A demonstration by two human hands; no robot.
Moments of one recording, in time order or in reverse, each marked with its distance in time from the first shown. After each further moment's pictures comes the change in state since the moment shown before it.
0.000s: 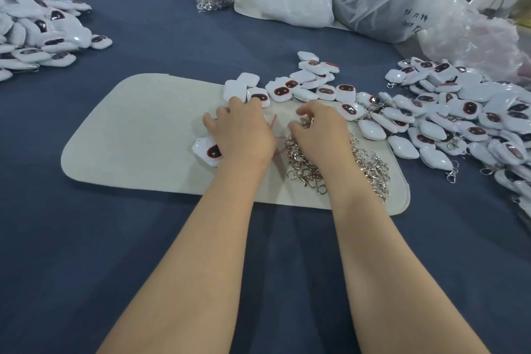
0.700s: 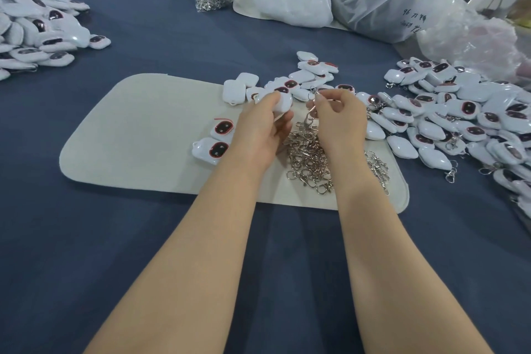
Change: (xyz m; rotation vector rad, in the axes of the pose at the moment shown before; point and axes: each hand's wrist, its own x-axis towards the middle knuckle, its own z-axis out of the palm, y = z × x) left_hand 0.001 0.023 -0.005 -1.738 -0.381 -0.521; right_hand 0.005 -0.001 -0.009 0.641 0.229 0.162
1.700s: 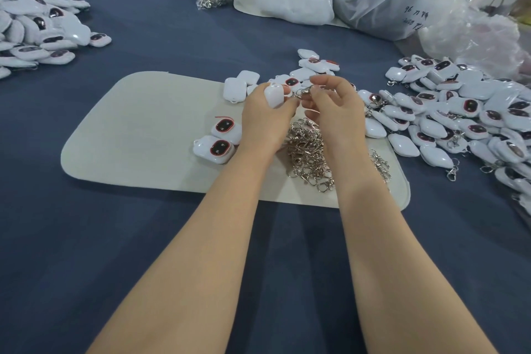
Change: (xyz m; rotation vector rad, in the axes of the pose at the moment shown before) left_hand -0.003 -0.004 0.002 0.660 0.056 0.492; right_hand -0.004 -0.007 0.000 0.353 -0.152 -0.001
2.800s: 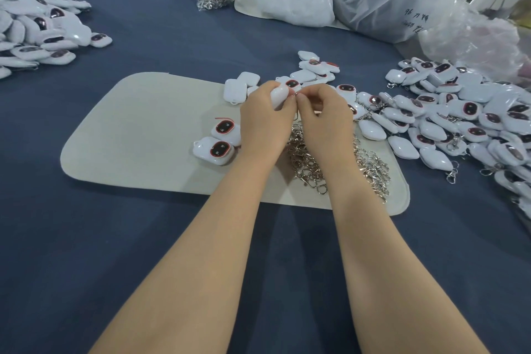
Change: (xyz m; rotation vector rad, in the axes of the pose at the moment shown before) left_hand 0.001 -0.004 -0.002 0.234 0.072 0.244; right_hand -0.001 0.011 0.008 -0.502 -0.010 -0.293
